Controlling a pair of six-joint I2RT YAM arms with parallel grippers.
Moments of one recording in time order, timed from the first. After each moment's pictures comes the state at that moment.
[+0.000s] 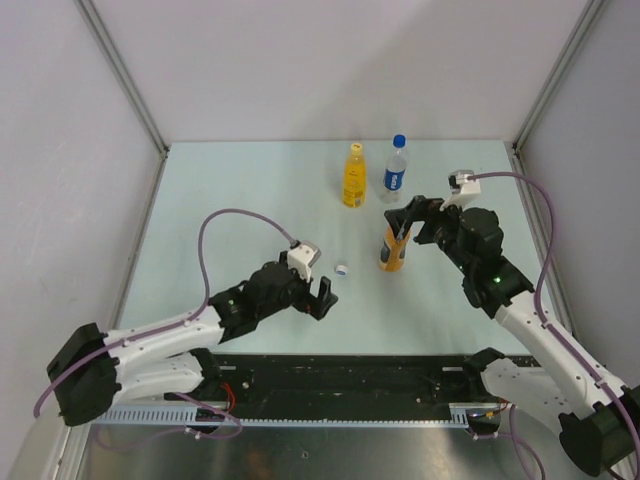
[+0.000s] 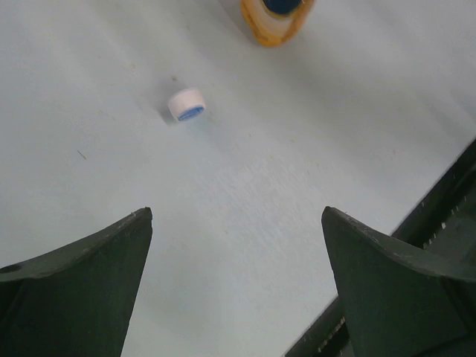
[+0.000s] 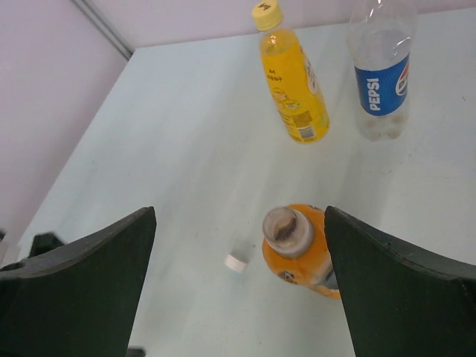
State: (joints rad) left arm -0.96 1.00 0.48 0.05 -0.10 -0.30; right arm 0.48 0.90 0.80 -0.03 0.03 0.42
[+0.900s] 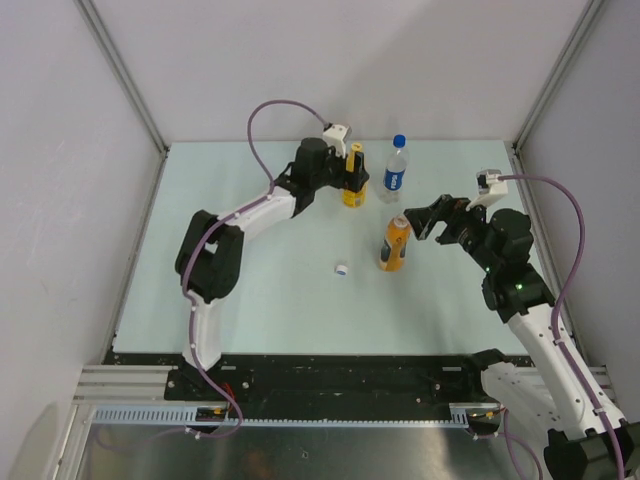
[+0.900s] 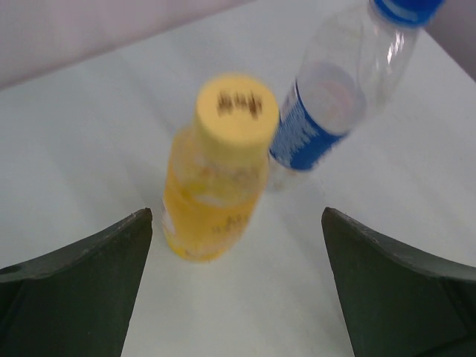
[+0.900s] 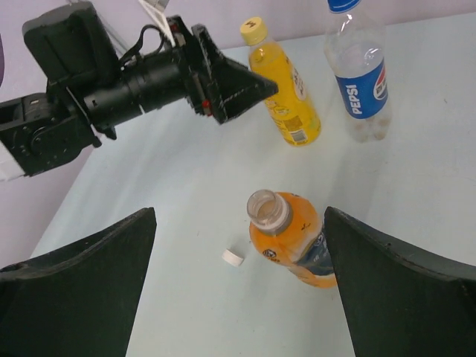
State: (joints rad) left arm -0.55 2.03 1.55 0.15 0.16 -0.17; right arm 0.27 0.79 0.80 -0.11 -0.20 0.44
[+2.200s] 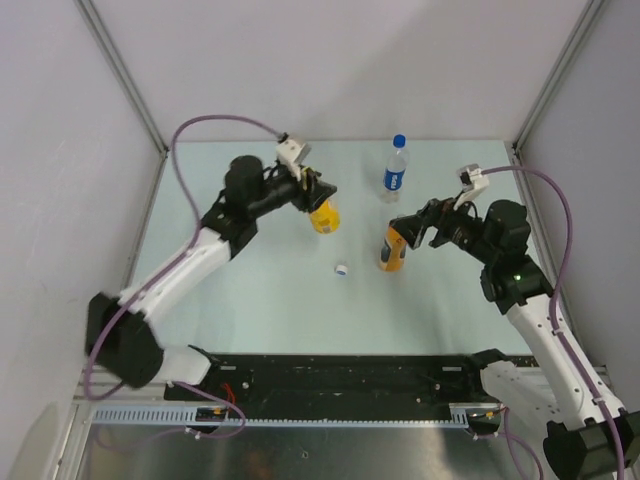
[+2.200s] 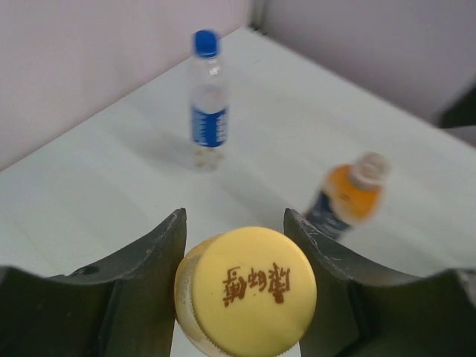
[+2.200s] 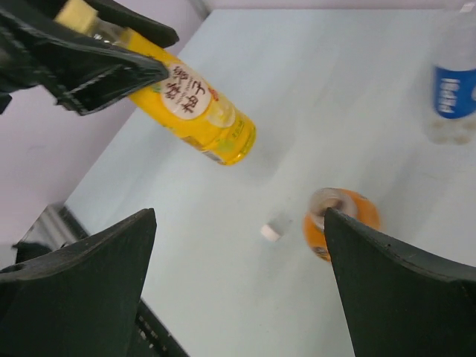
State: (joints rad) left arm -0.51 1.48 1.21 0.10 0.36 -0.03; right arm 0.25 0.85 0.86 -0.15 -0.44 0.38
